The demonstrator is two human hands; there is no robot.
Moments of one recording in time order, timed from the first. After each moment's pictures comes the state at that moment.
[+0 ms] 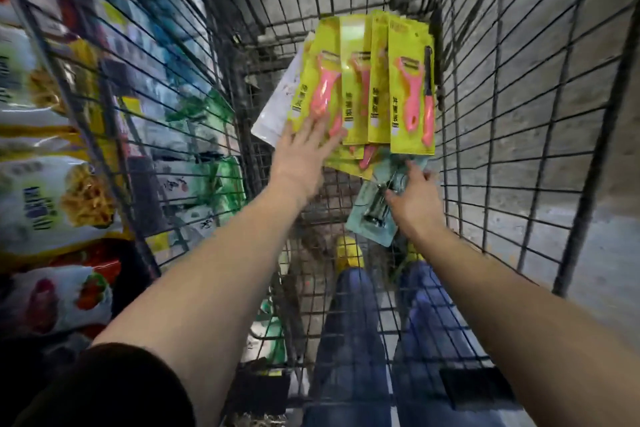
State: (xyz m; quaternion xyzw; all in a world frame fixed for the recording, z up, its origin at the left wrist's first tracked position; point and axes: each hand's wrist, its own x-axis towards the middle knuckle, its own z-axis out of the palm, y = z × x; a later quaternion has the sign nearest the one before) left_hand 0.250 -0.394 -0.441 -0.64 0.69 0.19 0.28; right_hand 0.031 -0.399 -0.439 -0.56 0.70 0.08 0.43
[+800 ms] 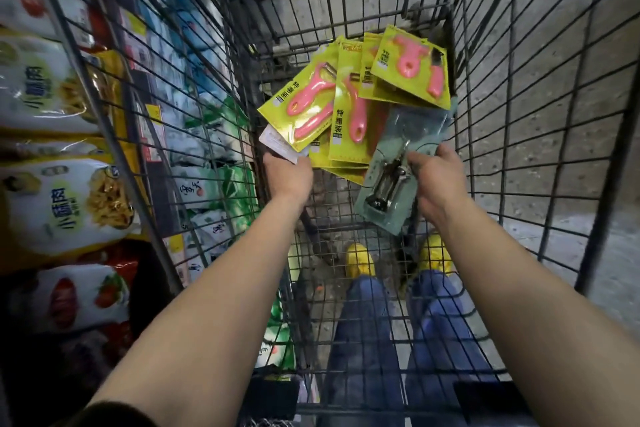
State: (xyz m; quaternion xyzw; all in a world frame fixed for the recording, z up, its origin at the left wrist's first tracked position) left_hand 0.253 -0.375 -0.437 -0.89 0.05 0.38 -0.26; right_hand 0.053 -0.443 -0.426 -0.13 0.67 -0.27 0.68
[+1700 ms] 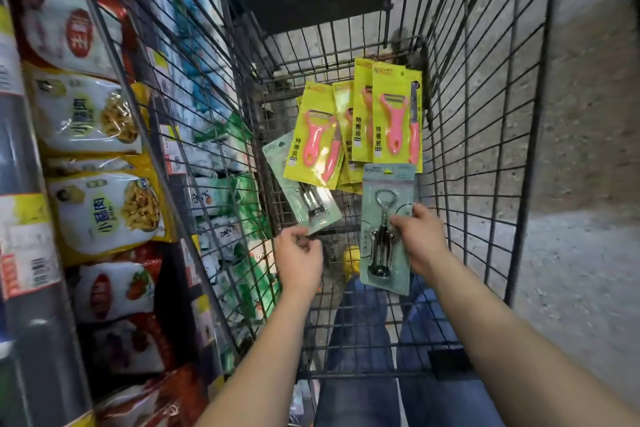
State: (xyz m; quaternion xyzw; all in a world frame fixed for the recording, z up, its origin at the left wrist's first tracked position) left_hand 0.187 -0.262 -0.375 -0.90 0.15 0.36 -0.21; right_hand 0.013 -0.367 -0.397 -0.19 0.70 -0.14 0.68
